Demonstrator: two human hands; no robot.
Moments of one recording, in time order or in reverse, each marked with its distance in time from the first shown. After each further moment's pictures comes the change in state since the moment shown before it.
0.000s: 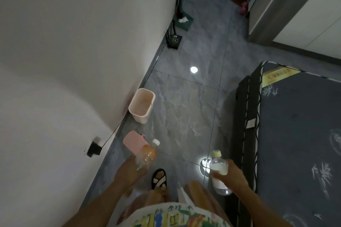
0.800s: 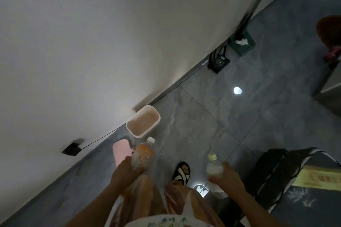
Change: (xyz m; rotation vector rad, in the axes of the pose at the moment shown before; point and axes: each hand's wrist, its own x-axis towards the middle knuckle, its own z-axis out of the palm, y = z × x) left_hand 0.188 0.224 -0.016 -0.280 0.254 -0.379; right_hand 0.341 -0.205 -0.187 -0.320 -0.313 -0.224
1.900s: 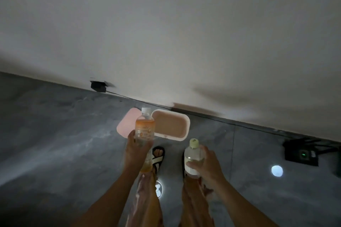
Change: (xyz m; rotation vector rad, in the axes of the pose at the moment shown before) left_hand 0.194 0.038 0.018 -1.211 0.715 -0.643; right_hand 0.255 -0.299 0.062 -0.685 -0.446 -0.630
